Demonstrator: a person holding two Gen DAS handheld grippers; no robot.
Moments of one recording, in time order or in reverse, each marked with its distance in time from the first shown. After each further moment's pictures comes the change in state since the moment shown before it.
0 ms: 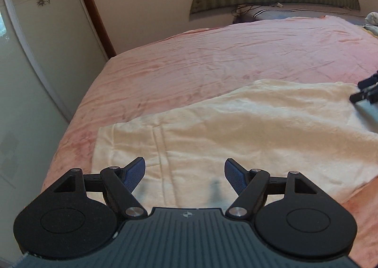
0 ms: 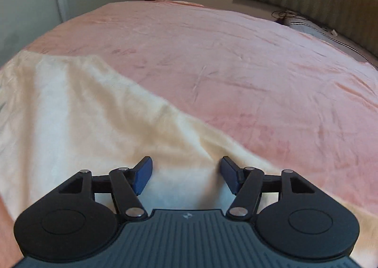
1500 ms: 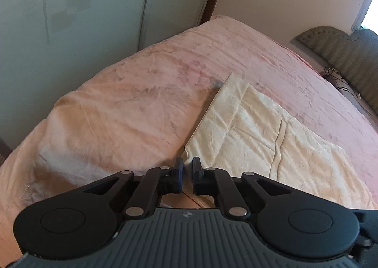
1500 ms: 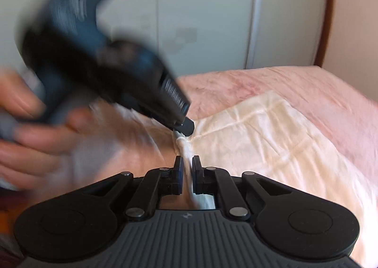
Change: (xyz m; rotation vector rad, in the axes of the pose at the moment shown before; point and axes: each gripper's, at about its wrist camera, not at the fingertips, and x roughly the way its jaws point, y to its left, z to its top) left arm 0.003 0.145 -0.074 -0.729 0.126 0.034; right arm -0.023 0.357 0.025 -0.496 -0.210 0.580
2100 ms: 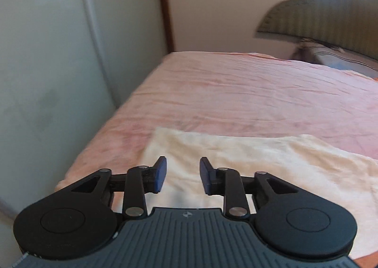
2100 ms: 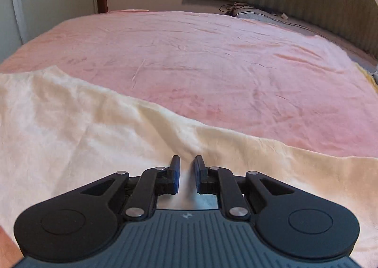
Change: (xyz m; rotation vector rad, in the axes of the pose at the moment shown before) left arm -0.053 -0.162 0.011 0.423 -0.145 0.031; right arm -0.255 -0.245 -0.211 0.628 0.131 -0.722
